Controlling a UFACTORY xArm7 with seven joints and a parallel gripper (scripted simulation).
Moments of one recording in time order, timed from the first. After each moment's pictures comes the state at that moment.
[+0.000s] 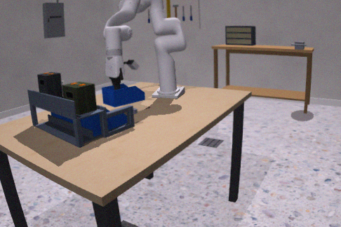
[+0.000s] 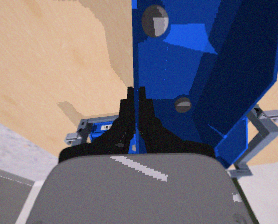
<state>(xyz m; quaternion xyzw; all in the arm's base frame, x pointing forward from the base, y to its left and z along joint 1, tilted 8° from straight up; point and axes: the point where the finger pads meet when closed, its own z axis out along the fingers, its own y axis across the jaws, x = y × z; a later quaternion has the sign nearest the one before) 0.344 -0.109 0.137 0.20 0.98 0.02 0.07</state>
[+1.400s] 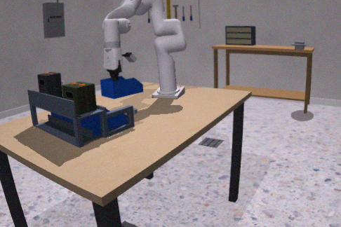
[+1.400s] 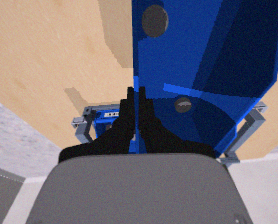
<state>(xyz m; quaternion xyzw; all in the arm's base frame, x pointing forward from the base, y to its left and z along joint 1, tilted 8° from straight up) 0.335 -0.119 0.171 0.17 0.98 0.02 0.07</state>
